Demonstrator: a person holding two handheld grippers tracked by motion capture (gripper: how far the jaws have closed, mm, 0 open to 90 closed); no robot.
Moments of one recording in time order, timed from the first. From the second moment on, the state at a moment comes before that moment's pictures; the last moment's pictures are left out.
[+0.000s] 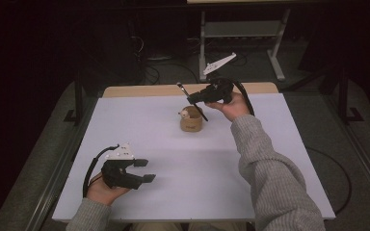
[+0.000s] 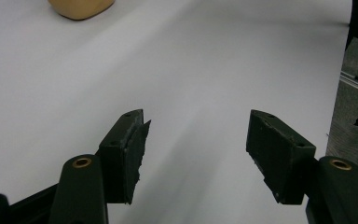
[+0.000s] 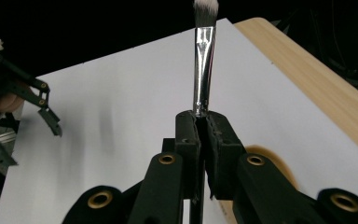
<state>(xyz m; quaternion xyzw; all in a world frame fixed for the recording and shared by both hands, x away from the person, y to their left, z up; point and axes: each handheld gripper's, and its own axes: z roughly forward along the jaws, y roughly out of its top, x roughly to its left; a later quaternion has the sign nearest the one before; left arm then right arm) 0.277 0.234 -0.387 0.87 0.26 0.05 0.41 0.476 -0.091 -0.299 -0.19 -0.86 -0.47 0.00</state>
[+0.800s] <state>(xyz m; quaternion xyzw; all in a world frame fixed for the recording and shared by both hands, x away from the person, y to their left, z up) 0.277 0.238 -0.386 0.87 0.27 0.05 0.41 0.524 -0.073 -0.287 -0.21 -0.84 -0.50 -0.01</state>
